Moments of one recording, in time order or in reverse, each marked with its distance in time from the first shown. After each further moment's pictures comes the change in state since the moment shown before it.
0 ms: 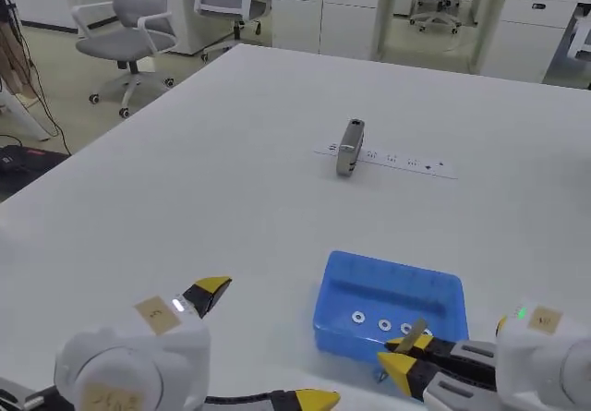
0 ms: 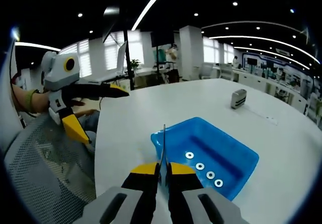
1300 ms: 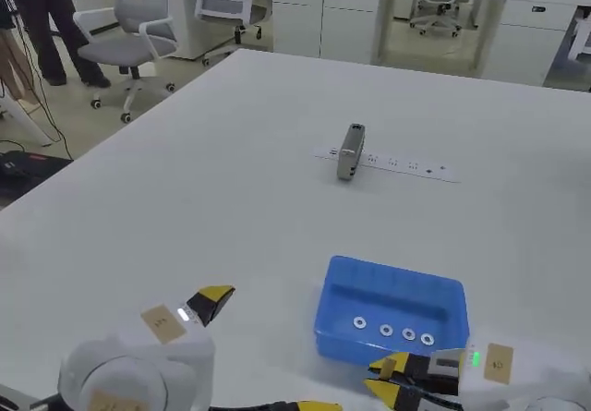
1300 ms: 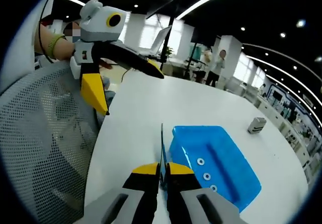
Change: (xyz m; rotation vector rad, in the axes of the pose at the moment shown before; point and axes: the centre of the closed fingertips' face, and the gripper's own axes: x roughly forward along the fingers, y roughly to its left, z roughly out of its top) left arm 0.001 -0.003 -0.003 0.010 0.018 -0.014; right arm 0.009 0.023 -0.014 -0.343 0.078 0.120
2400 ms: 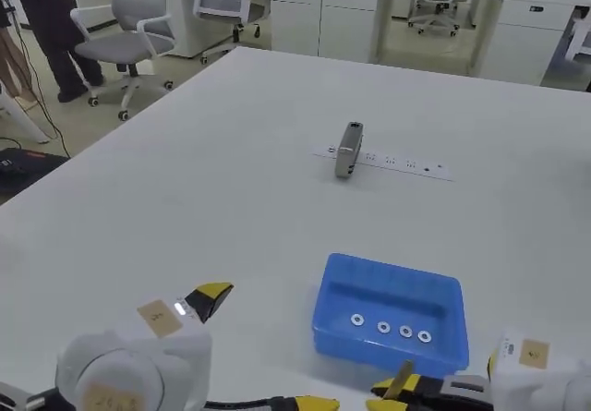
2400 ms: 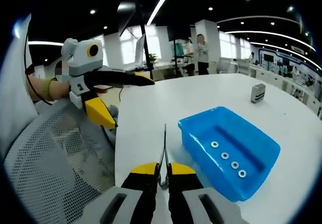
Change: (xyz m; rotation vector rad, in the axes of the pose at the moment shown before) left arm 0.000 0.000 0.000 -0.010 -0.004 -0.002; right arm -0.011 0.020 0.000 0.309 -0.054 0.055
